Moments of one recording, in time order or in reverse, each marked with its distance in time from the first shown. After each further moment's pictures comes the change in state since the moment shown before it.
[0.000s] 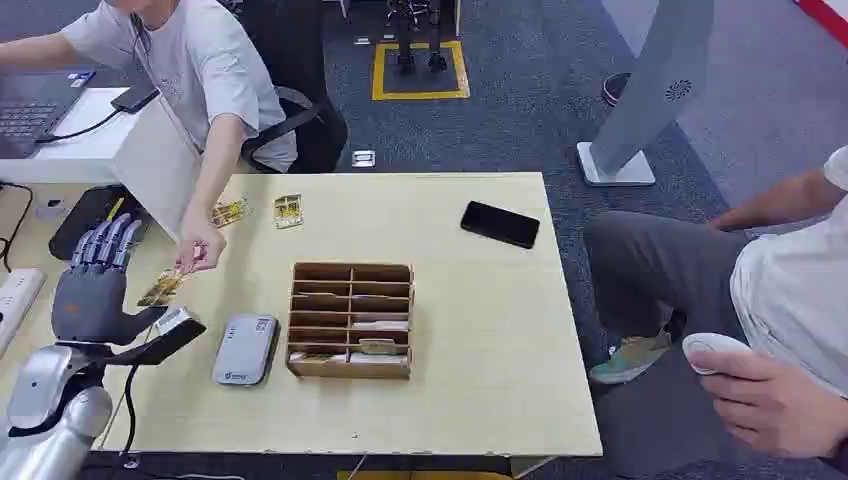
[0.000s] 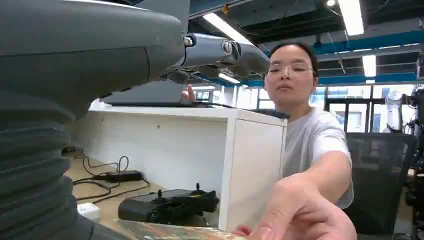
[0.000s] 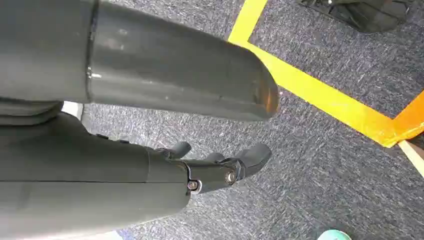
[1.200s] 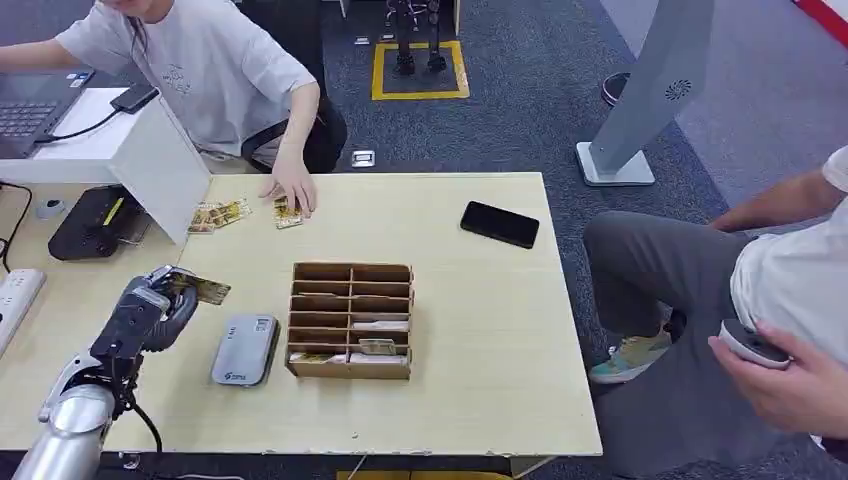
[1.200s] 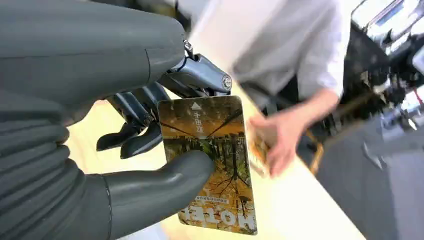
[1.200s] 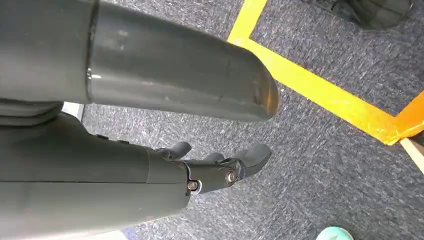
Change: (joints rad) left arm 0.040 -0.101 0.052 -0.063 0.790 -0.547 -0.041; right arm 0.005 0.000 0.007 0.000 -0.002 -0.018 0.005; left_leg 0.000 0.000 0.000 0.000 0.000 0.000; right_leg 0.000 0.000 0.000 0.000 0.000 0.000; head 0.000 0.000
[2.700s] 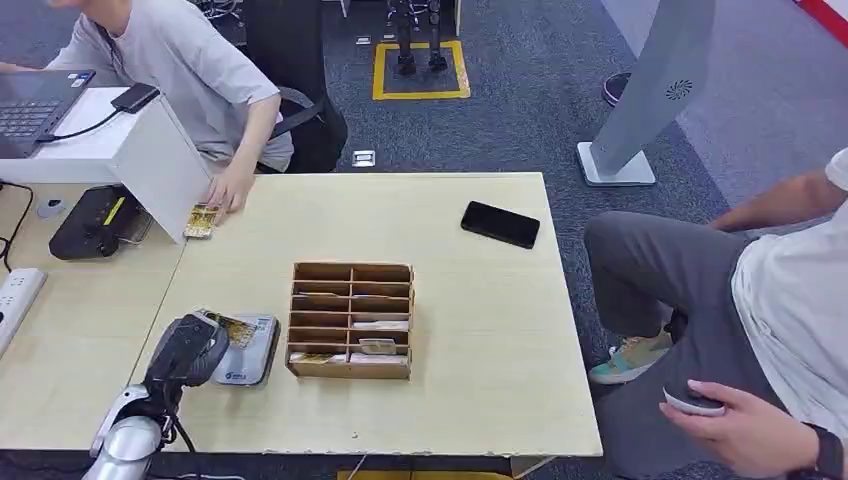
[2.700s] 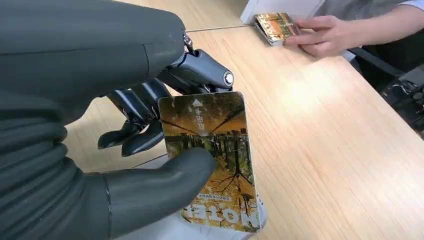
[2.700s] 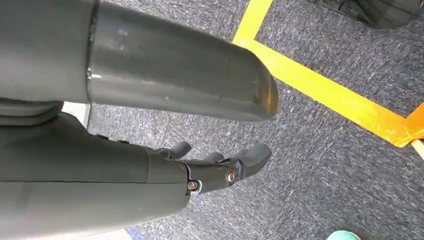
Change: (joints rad) left arm 0.056 -0.127 0.004 0.114 -0.173 0.115 0.116; right arm 0.005 0.007 -0.010 0.000 0.001 -0.006 0.018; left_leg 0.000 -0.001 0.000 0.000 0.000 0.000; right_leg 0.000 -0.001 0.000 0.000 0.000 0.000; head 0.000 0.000
